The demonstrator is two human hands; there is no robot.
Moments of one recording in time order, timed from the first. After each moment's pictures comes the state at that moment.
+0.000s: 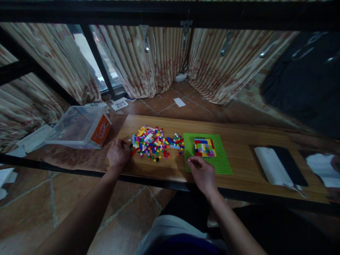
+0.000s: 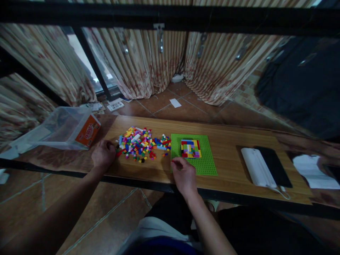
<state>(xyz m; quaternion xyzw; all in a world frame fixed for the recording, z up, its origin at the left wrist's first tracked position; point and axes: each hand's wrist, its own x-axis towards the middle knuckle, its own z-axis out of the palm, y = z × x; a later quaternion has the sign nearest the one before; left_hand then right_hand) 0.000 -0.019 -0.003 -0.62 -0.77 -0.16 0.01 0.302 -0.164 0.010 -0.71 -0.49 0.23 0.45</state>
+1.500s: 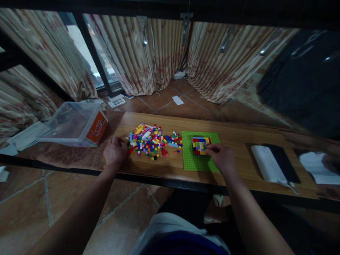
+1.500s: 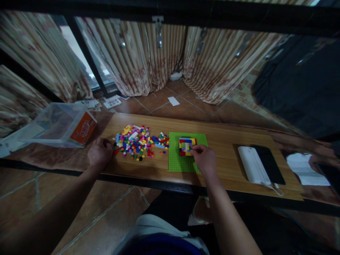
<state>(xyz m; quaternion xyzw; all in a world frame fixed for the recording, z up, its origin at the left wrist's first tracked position) 0.002 -0.021 0.002 -0.61 -0.77 -0.16 -0.01 0.396 -0.130 0.017 -0.79 -0.45 0.16 0.38</state>
